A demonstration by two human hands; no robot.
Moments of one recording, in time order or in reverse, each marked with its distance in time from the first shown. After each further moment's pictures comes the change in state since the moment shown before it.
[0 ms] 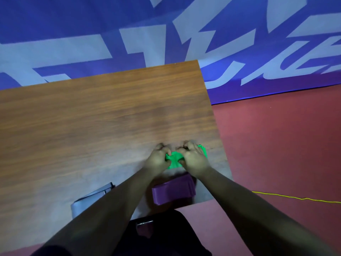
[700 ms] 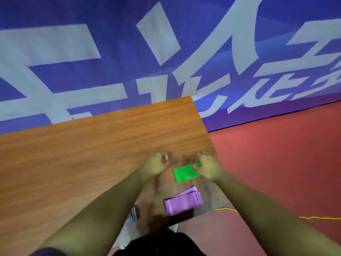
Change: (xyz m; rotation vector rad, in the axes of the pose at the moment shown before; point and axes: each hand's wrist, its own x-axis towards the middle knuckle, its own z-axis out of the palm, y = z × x) left_hand -0.047 0.043 -0.113 0.043 -0.021 0.053; right_hand -0.056 -0.029 -0.079 0.226 0.107 0.179
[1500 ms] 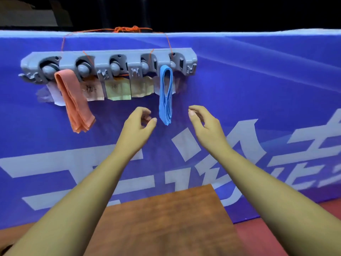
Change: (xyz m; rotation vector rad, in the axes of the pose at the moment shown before) left_hand -0.085 0.174 -0.373 -0.102 0.963 0.565; right_hand -0.037 -0.290 -0.309 0.549 0.811 -0.708
